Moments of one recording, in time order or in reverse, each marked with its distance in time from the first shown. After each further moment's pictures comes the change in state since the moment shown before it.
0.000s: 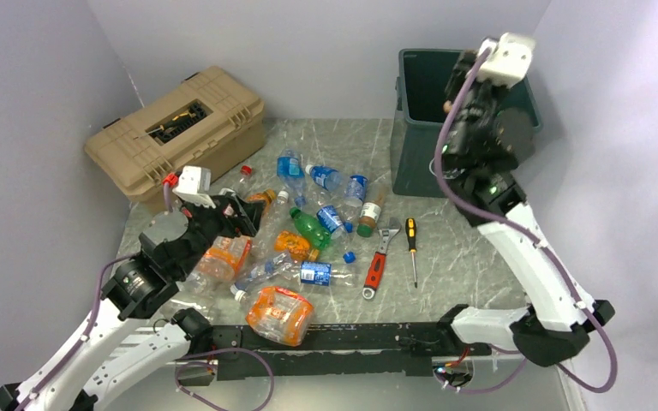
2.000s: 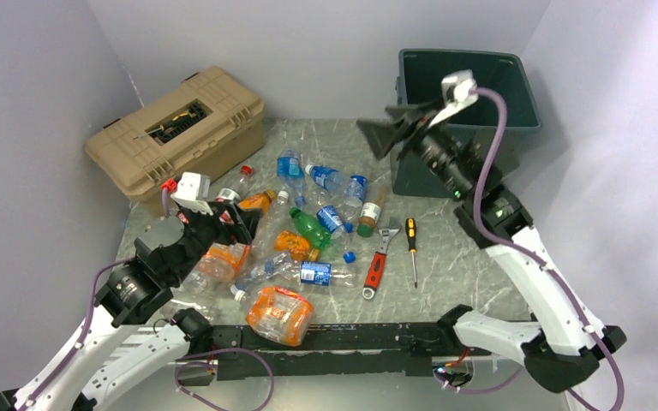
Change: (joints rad) left arm 0.000 -0.031 0.016 -0.090 0.018 0.032; right arm -0.151 -0.073 -0.095 -0.367 -0.991 0.767
